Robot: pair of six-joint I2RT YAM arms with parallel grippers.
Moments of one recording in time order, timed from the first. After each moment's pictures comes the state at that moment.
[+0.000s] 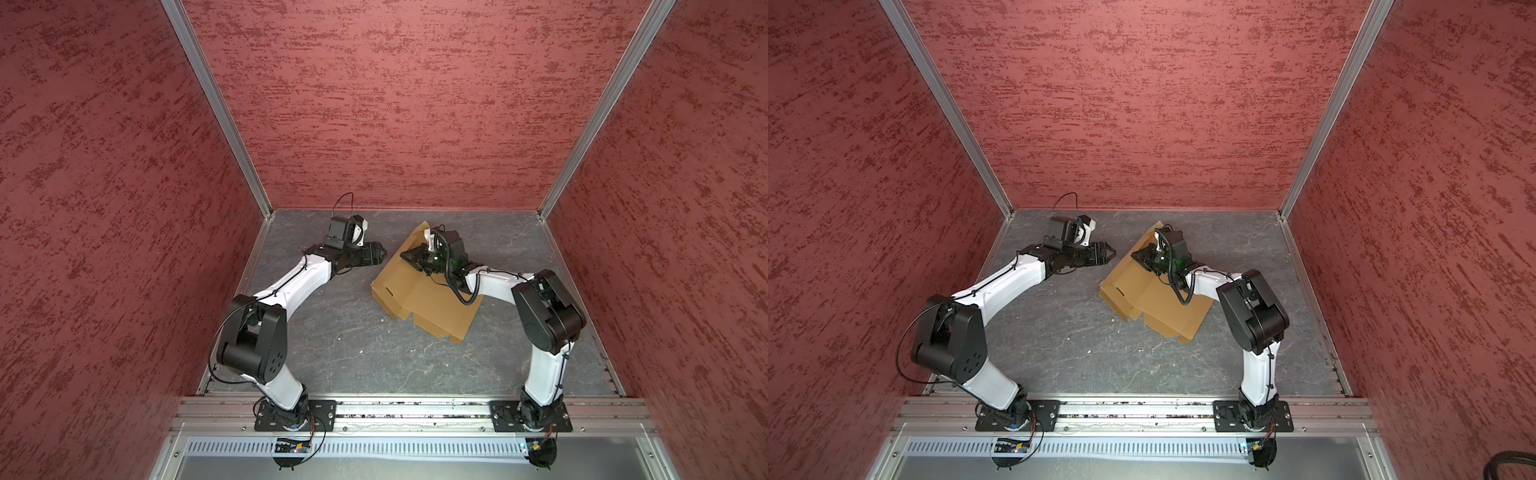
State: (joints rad) left arm -0.32 1.63 1.20 -0.35 0.35 -0.38; right arm 0.48 1.91 1.12 0.41 -0.52 1.09
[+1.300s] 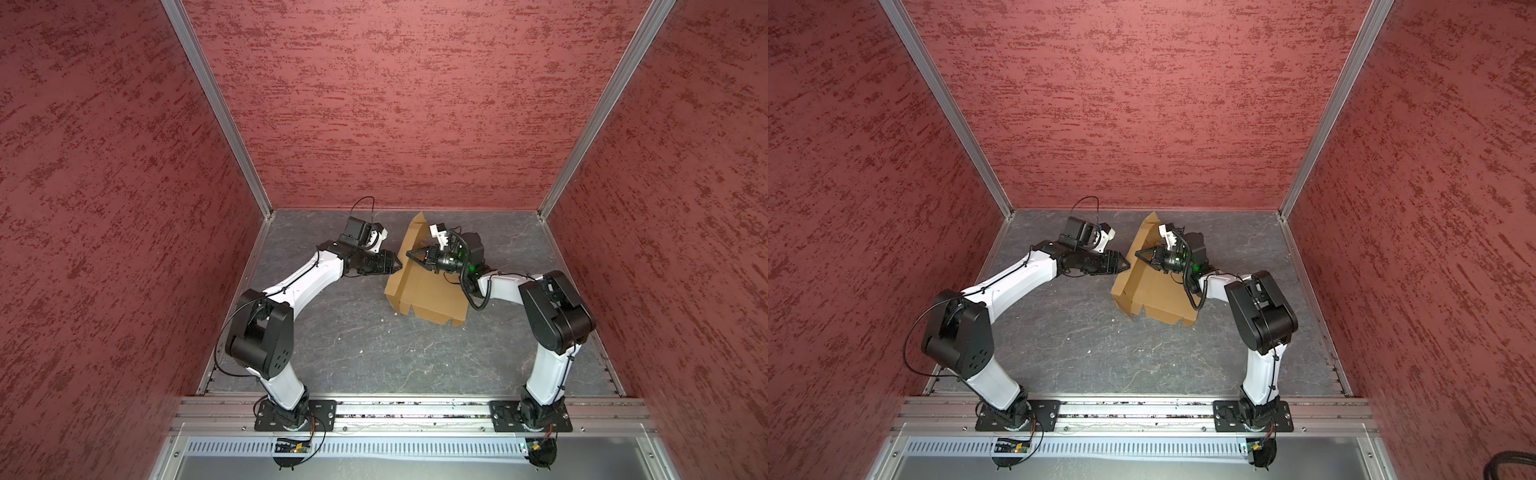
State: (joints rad) left arm -0.42 1.69 1.29 -0.52 0.45 -0.37; right arm 0.38 1.89 1.01 0.73 -0.84 1.10
